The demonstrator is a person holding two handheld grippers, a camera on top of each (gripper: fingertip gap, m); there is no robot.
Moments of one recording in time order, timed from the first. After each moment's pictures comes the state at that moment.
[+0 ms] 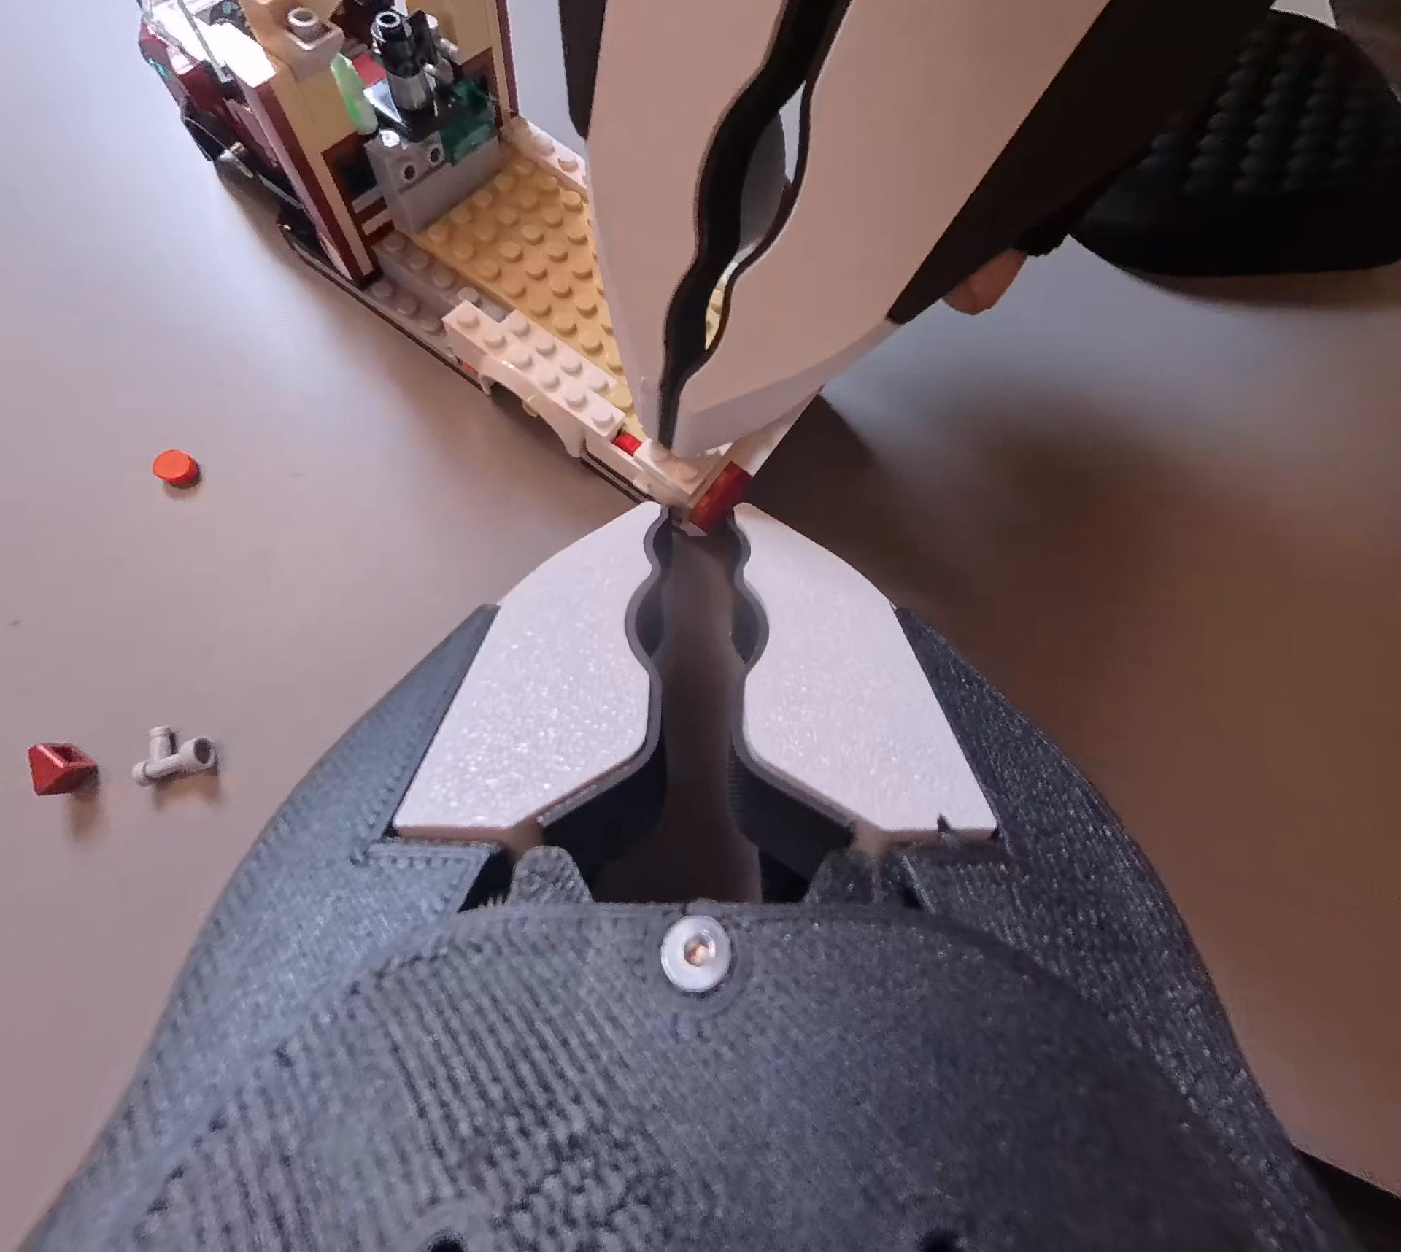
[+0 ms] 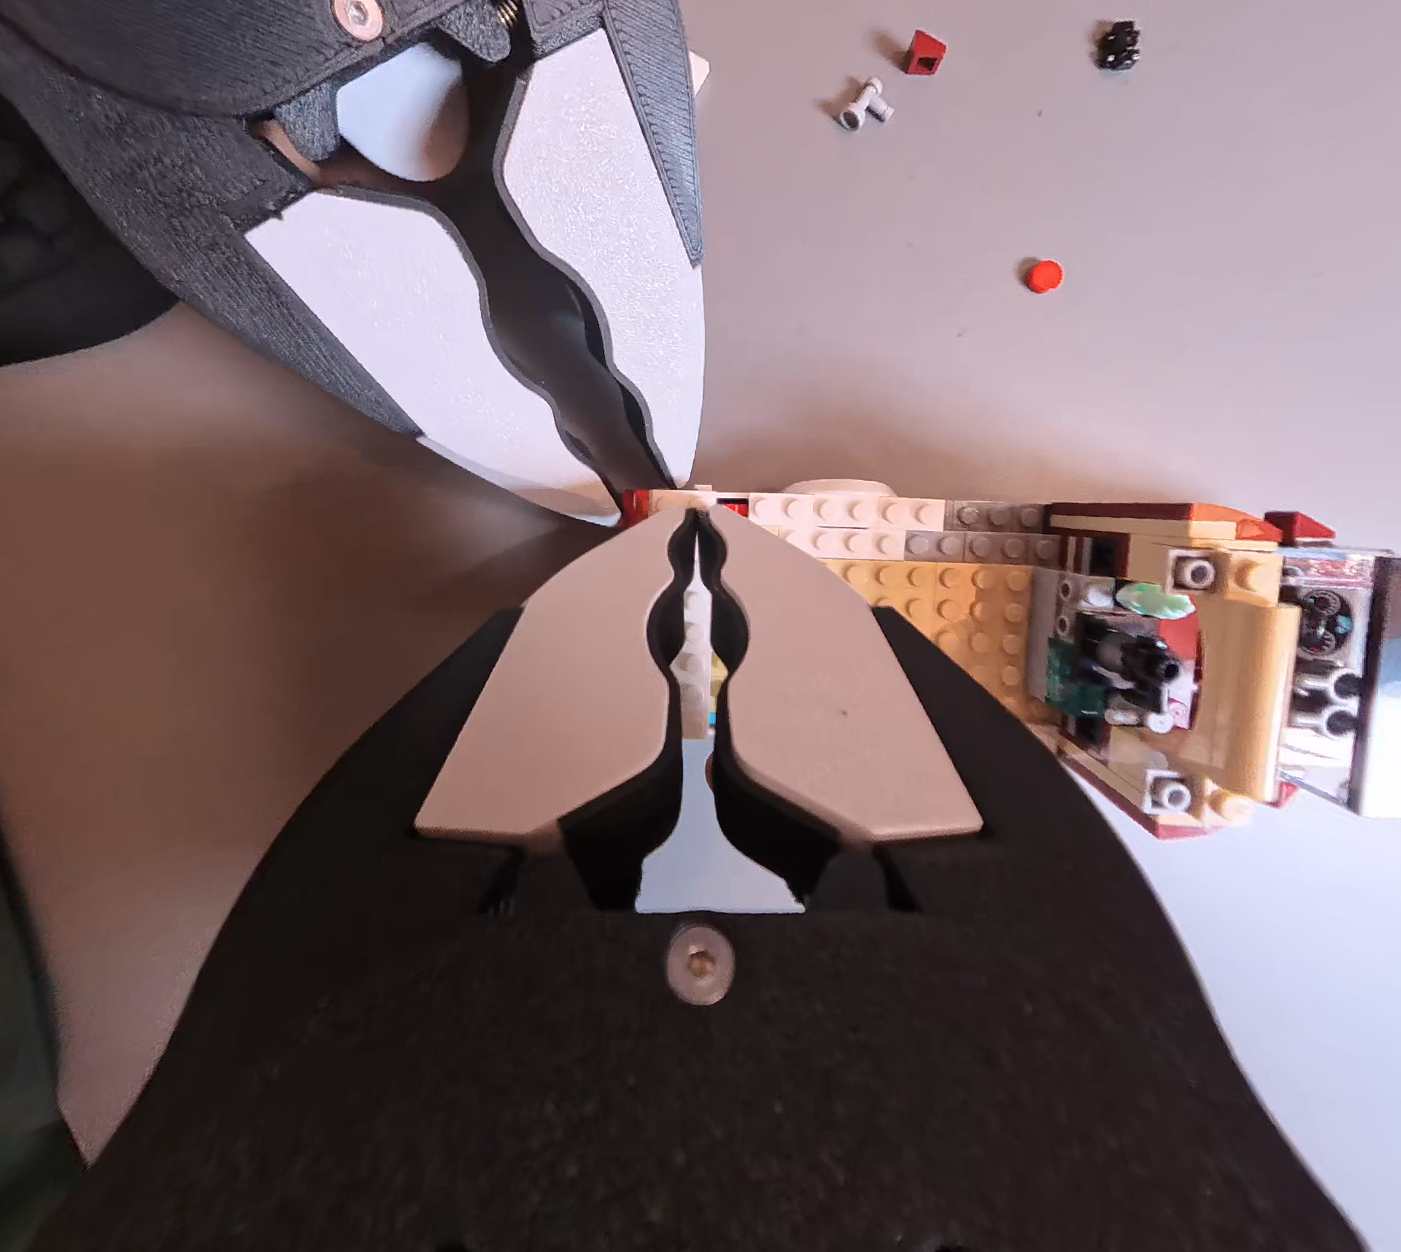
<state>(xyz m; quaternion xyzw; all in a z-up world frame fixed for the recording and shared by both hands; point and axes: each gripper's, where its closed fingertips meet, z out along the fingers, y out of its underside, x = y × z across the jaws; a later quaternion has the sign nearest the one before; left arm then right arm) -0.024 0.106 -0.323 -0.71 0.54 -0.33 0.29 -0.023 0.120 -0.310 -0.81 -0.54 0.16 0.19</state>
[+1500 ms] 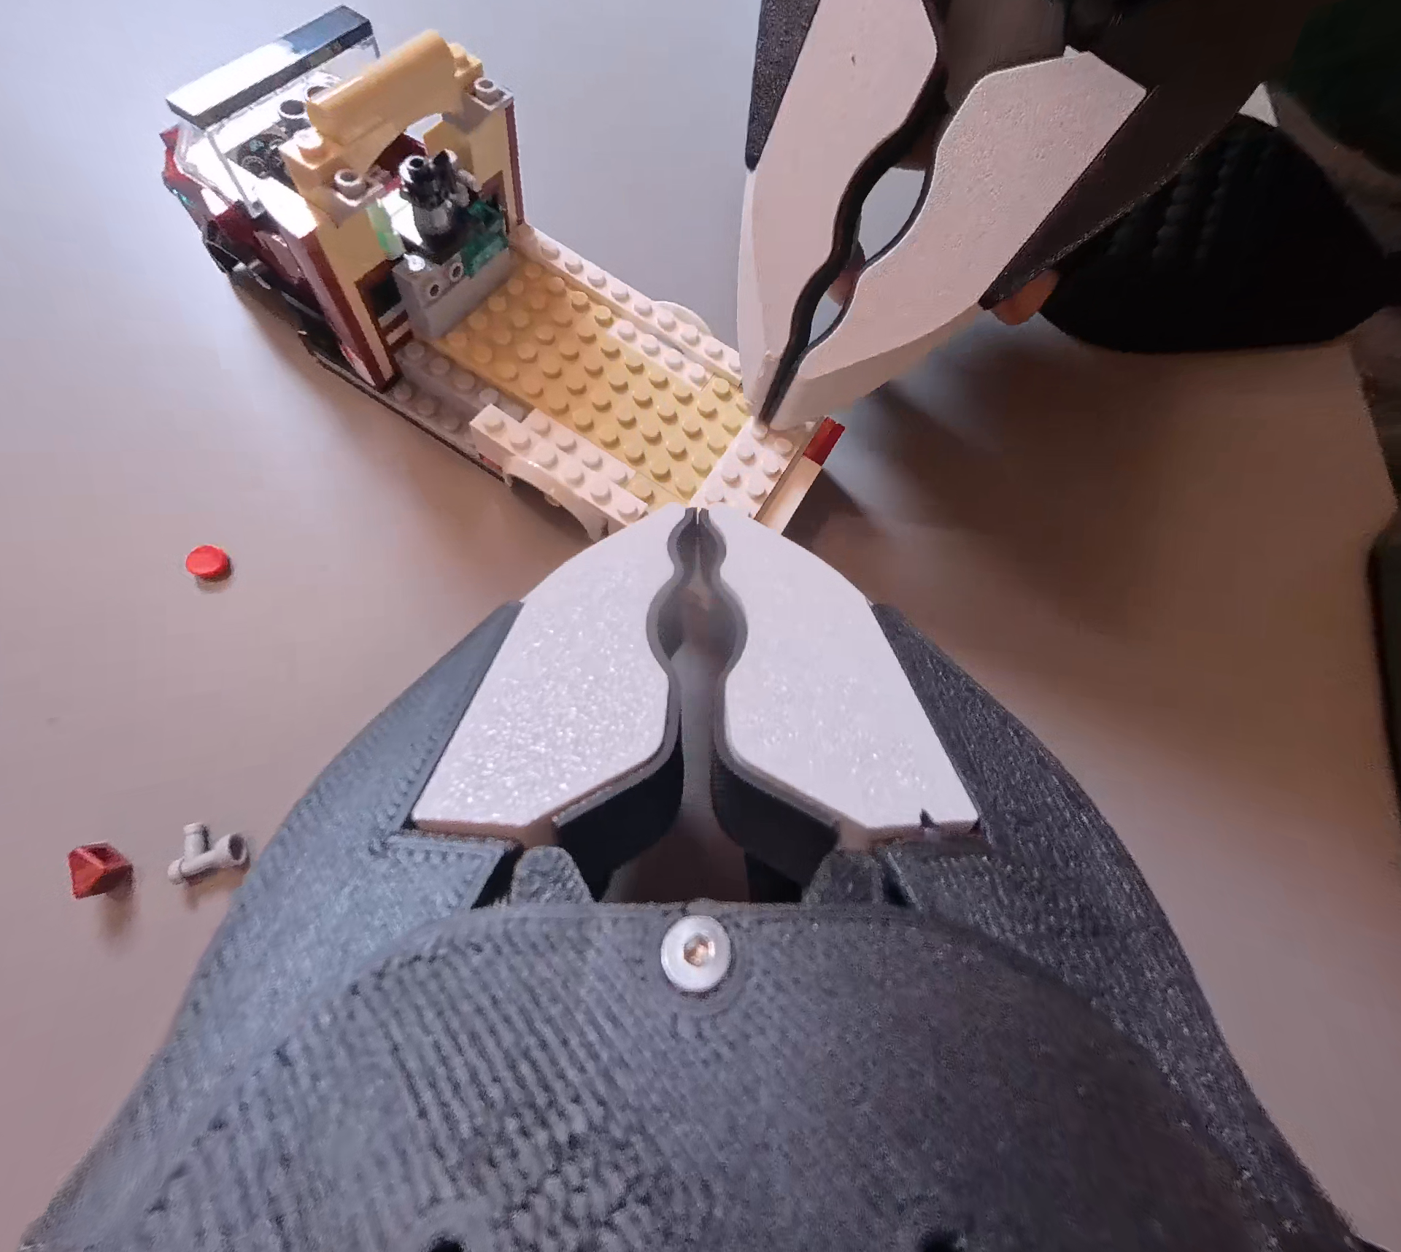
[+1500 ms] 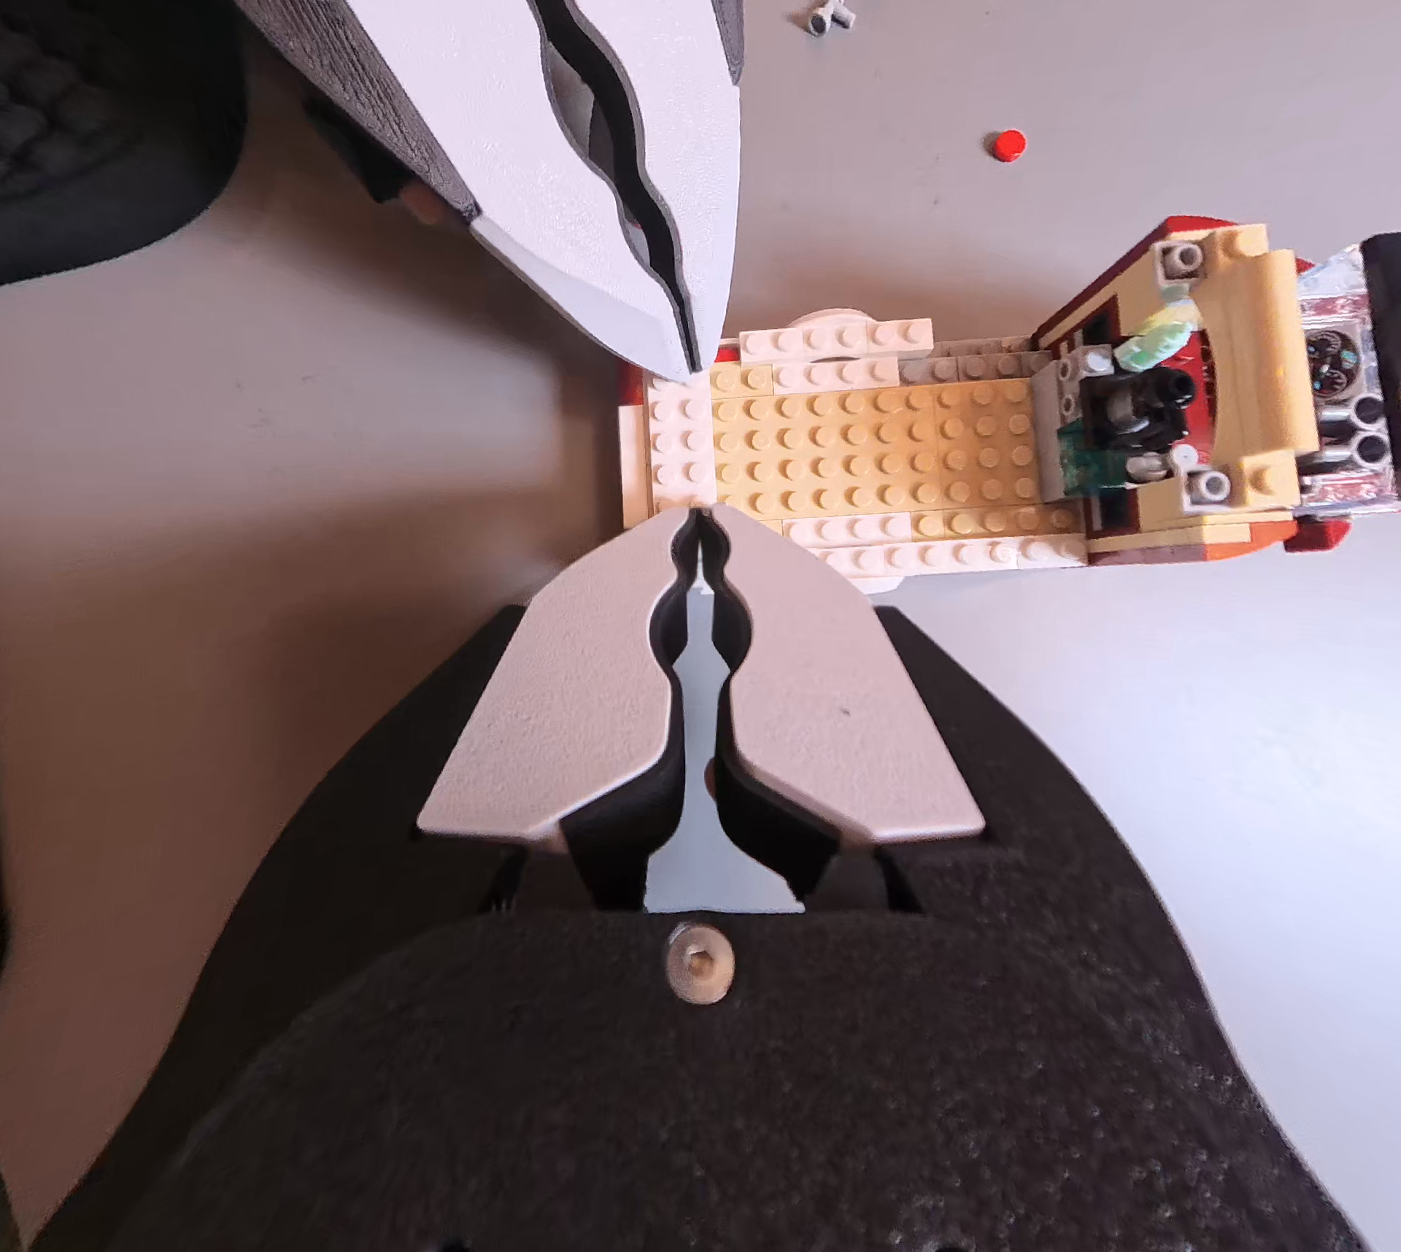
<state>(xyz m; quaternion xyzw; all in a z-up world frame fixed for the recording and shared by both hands) -0.008 0.114 -0.308 -0.70 0.54 -0.36 0.30 0.017 0.104 -0.310 -0.80 -0.51 0.19 0.26</state>
